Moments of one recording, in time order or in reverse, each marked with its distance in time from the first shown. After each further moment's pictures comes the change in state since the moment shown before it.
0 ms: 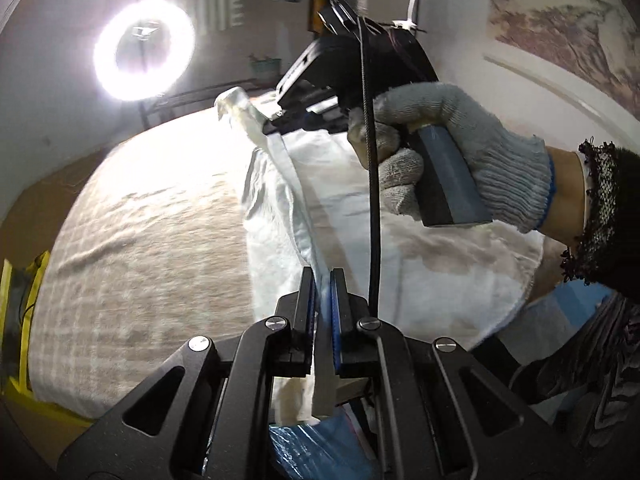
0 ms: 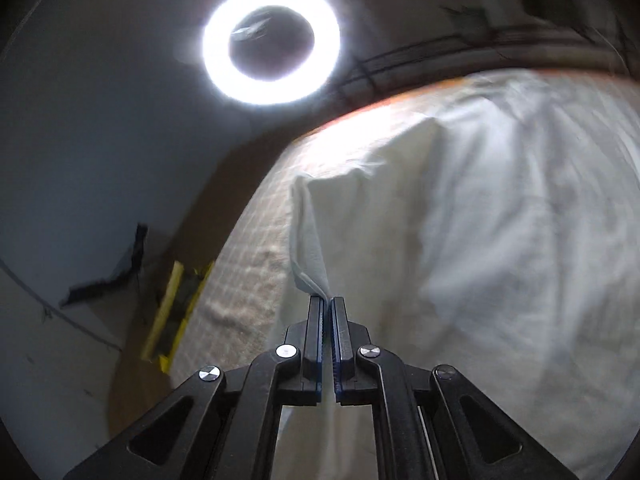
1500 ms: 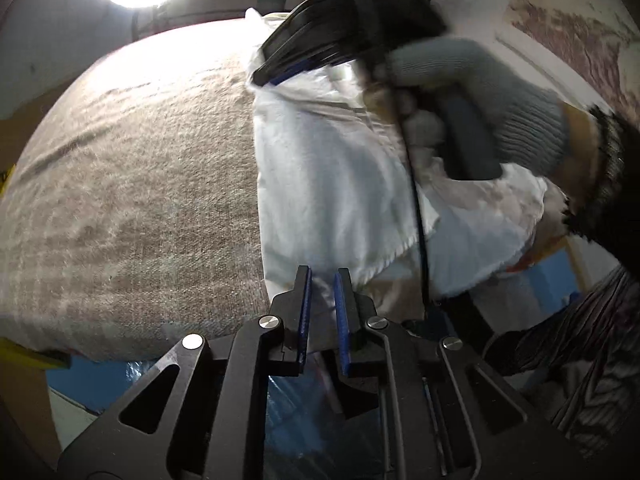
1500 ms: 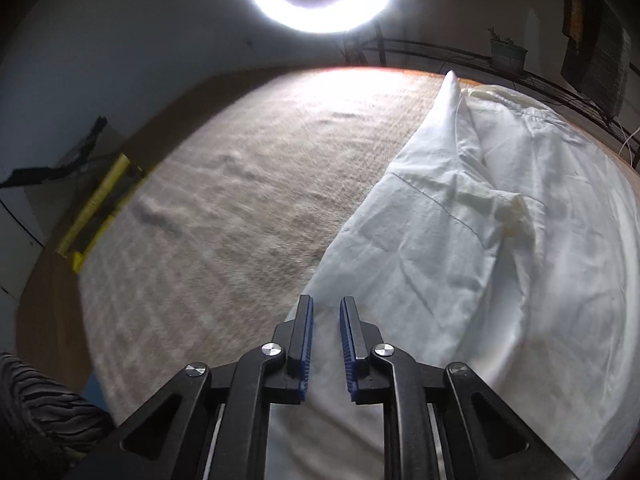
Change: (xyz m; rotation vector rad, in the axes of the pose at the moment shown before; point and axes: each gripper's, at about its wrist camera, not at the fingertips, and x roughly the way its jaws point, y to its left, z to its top) left arm 0.030 0.030 -0.048 -0.139 0.195 -0.111; right arm 0.057 0.041 -0.039 -0.379 0.154 -0.293
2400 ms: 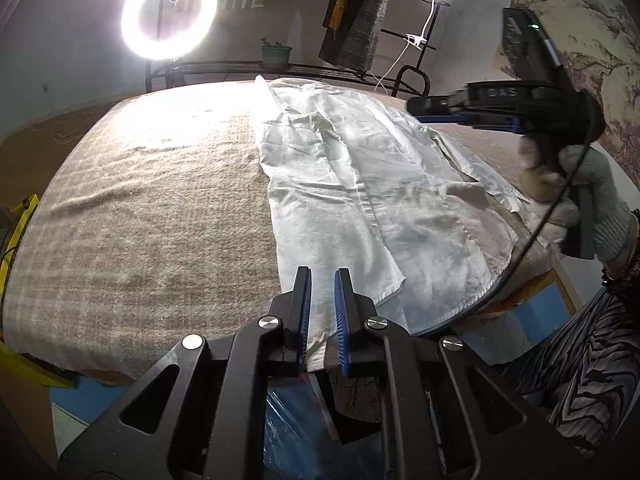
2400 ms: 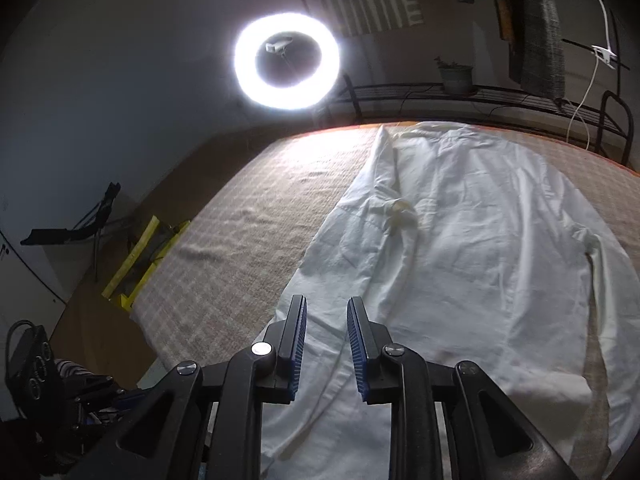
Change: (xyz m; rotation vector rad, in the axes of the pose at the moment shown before) left arm -0.074 0.007 0.012 -0.021 -0.187 -0.012; right arm -0.165 -0.039 -0.063 0.157 -0.202 0.056
